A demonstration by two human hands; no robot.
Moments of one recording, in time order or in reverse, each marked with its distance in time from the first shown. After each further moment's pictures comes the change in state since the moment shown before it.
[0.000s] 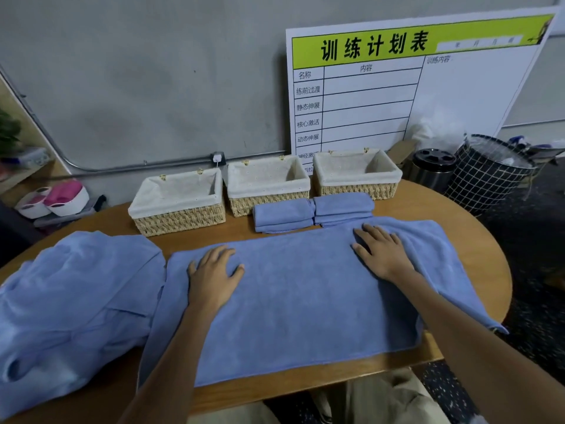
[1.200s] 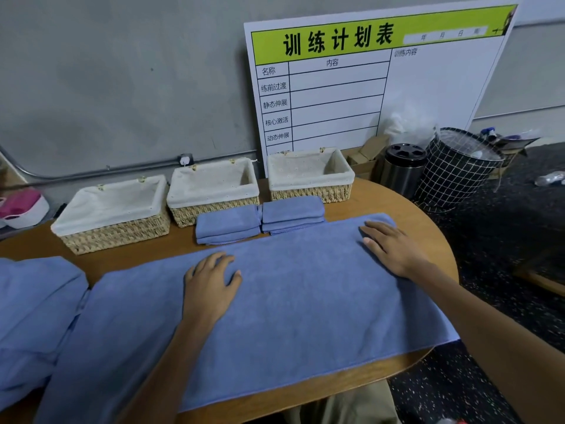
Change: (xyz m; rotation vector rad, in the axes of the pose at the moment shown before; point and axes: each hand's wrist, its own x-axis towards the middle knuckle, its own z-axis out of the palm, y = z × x) left_hand 0.007 0.113 0.044 0.023 0.038 0.109; right_hand 0.010 0.152 -0.028 0.025 0.051 -0.121
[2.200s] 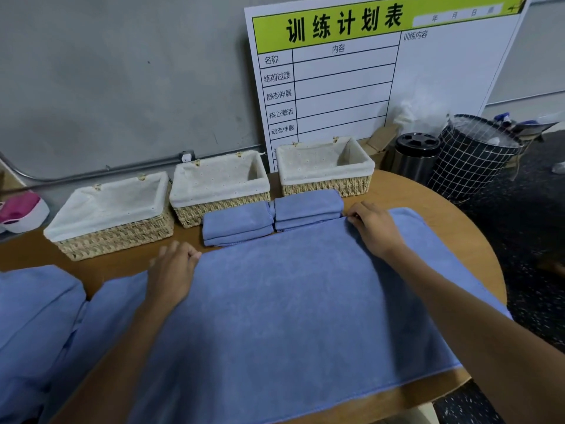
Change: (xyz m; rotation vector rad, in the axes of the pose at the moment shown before) left_hand 0.057 -0.090 -0.017 0.012 0.031 -0.111; right_hand 0.072 -0.063 0.030 0.163 0.364 -0.116
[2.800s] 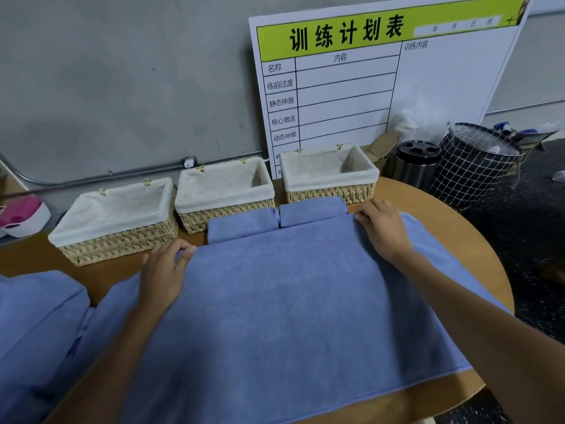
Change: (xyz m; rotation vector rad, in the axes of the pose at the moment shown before) left_hand 0.006 -0.018 -0.012 -0.284 0.183 0.152; right_hand 0.006 0.000 -0.005 -0.066 0.137 -0.010
